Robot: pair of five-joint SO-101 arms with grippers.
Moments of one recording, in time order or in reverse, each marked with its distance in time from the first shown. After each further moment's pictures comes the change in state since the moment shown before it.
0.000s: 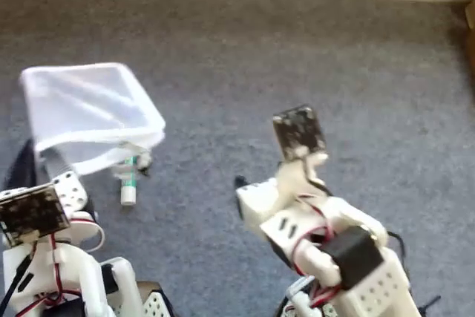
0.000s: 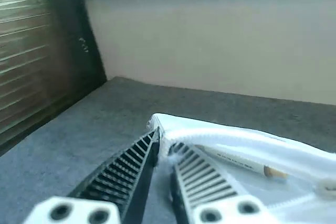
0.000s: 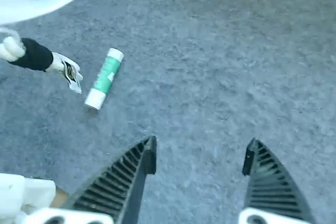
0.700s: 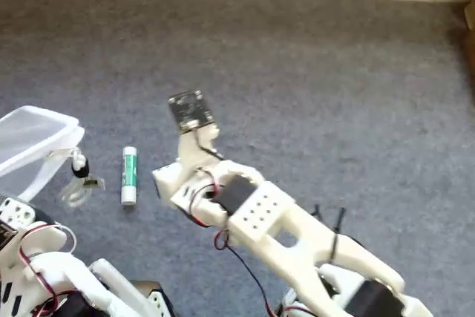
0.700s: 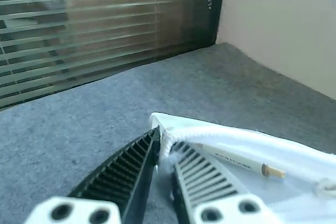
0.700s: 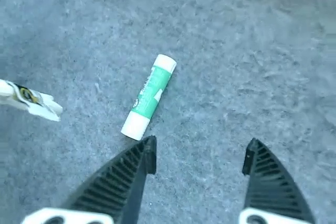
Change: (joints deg) left arm -27.0 0.1 0.0 5.3 9.2; right arm -12.1 39.4 0.0 -35.4 -7.9
